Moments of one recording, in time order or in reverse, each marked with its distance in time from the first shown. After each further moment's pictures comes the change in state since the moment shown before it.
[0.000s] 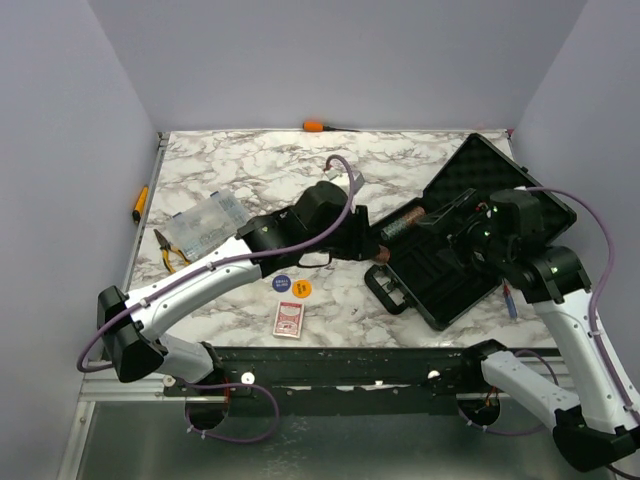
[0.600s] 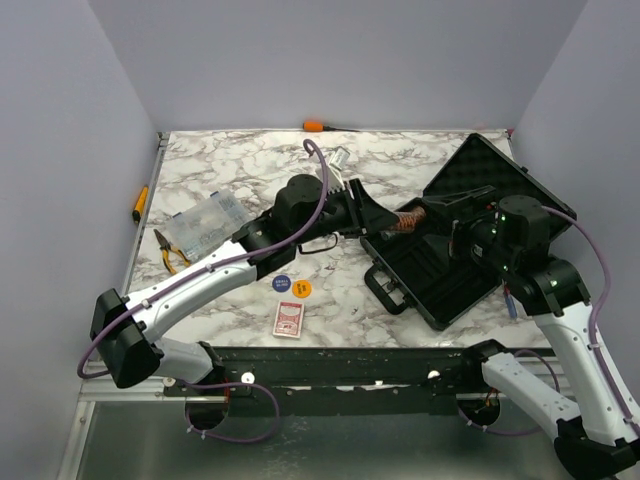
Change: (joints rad) left arm 0.103 -0.039 -0.137 0.515 0.159 -0.285; right arm 0.000 -0.088 -0.097 0.244 -0.017 0.377
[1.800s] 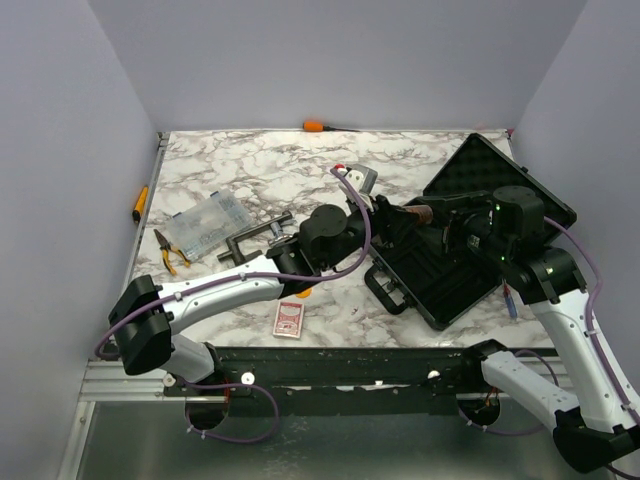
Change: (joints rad) left arm -0.171 0.088 -0.108 0.446 -0.347 0.409; right arm 0.000 0.069 0.048 -0.027 -0.087 0.246
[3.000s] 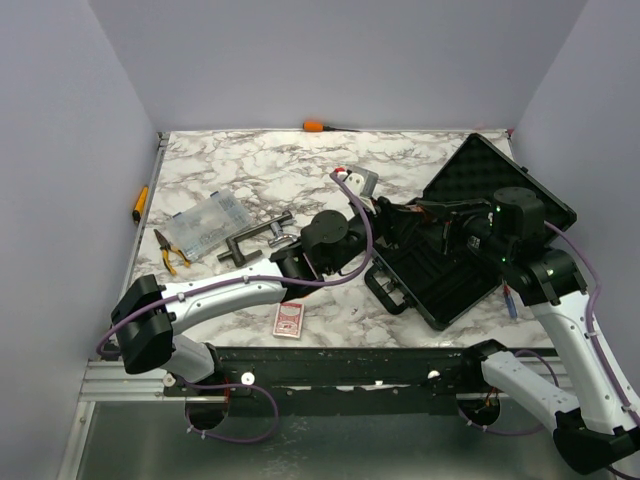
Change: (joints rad) left arm -0.036 0.010 -0.002 0.073 -0.050 0.002; right arm 0.000 -0.008 -0.006 0.000 -0.025 0.040
